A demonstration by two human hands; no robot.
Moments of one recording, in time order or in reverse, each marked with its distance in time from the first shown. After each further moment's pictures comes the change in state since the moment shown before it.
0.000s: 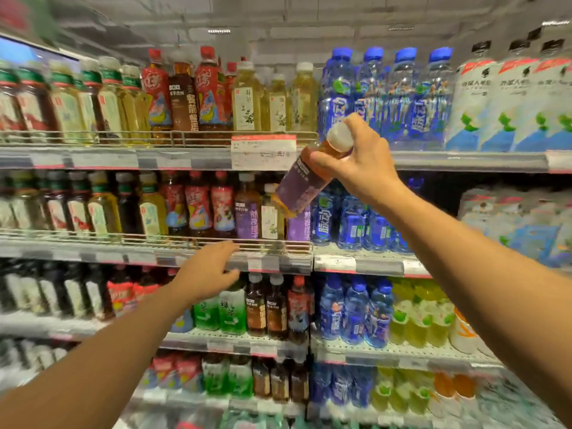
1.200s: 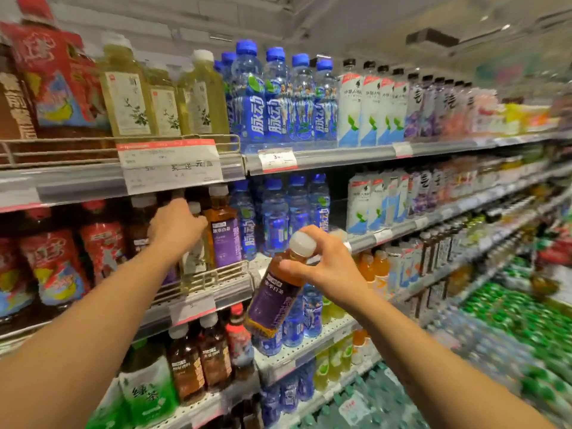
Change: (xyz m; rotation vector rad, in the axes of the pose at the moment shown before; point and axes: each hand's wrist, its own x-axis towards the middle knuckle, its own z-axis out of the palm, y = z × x) left_hand 0.203 0.032 -0.014 -0.446 0.206 0.056; right_hand -0.129 0.004 0.075 -0.024 0.062 0.522
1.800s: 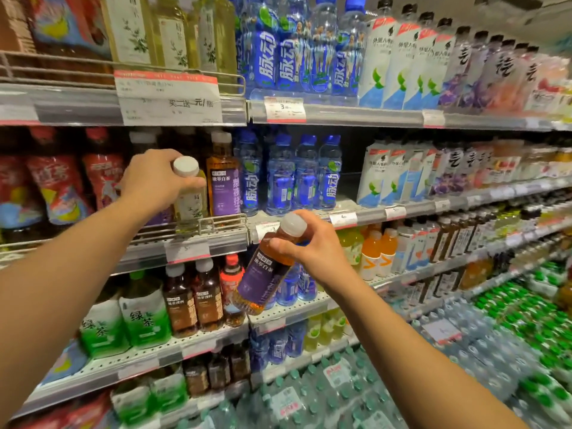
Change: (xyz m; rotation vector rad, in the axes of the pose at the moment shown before) left_hand -0.056 -0.010 -0.021 -0.086 0.052 0.081; right_hand -0.025 0.045 0.005 0.211 -0.112 0.067
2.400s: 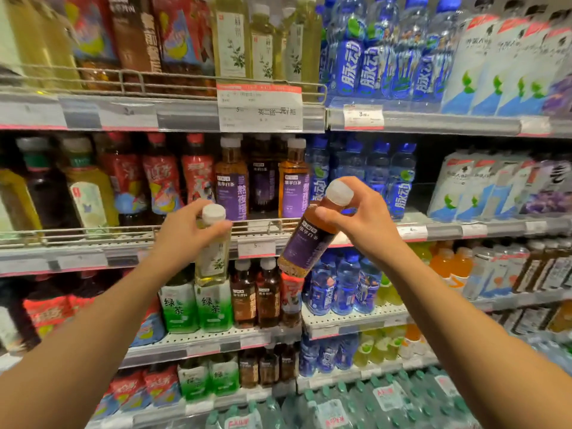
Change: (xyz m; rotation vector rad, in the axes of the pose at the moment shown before) left_hand -0.087 -0.097 -0.026 -0.135 -0.035 -0.009; right_hand 0.055 -0.035 0.027 -0.149 -0.038 -0.243
